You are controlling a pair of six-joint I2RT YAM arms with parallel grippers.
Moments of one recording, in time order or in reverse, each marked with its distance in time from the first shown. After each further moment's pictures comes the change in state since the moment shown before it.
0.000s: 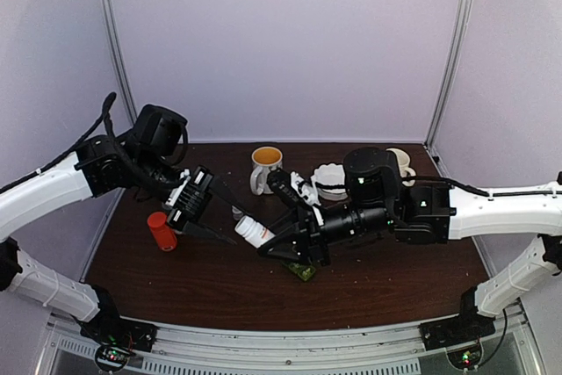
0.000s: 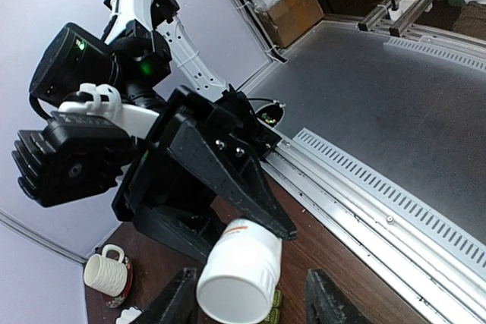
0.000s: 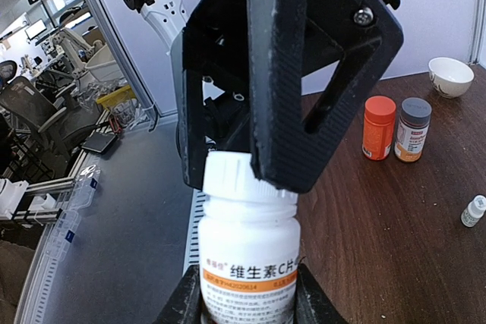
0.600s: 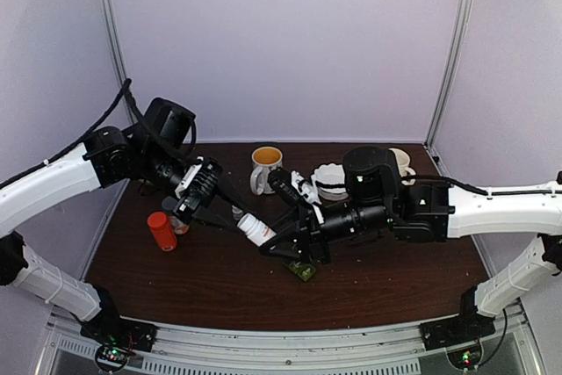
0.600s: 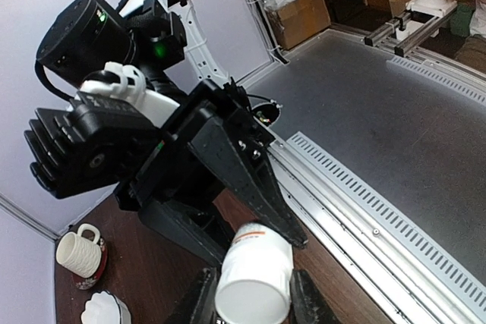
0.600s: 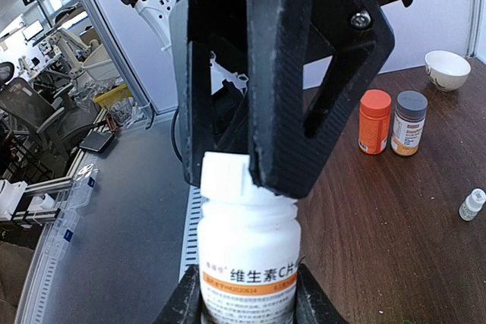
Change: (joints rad) left arm 0.002 0.066 0.071 -0.039 0.009 -0.106; right arm -0.007 0.006 0.000 -0.010 0.000 0.003
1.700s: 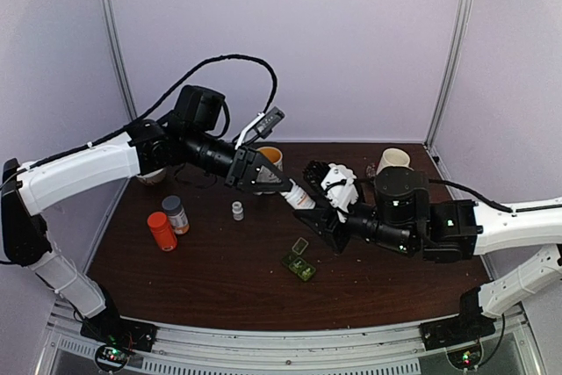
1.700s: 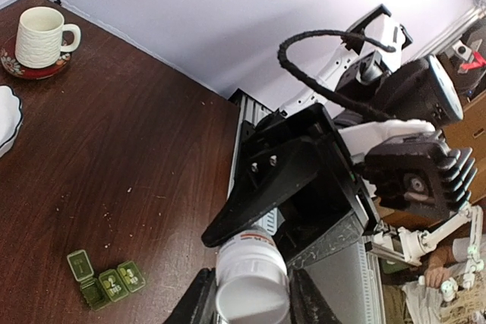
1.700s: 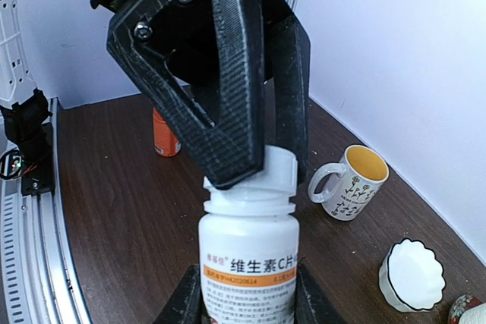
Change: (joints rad) left arm 0.017 0.226 0.128 0.298 -0.131 -1.328; right arm 0.066 -0.174 -0.171 0.052 0.751 -0.236
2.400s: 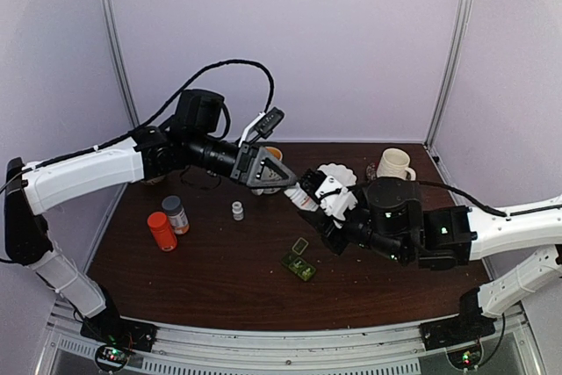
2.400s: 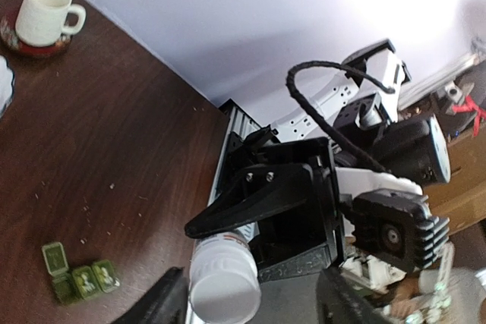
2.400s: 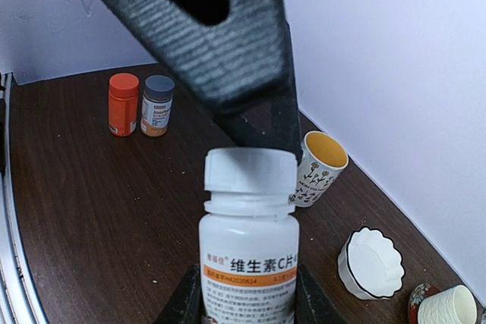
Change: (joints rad) left arm 0.008 0.014 -0.061 0.161 0.010 -0.238; right arm 0.040 0.025 -0.023 0.023 0.185 -0.075
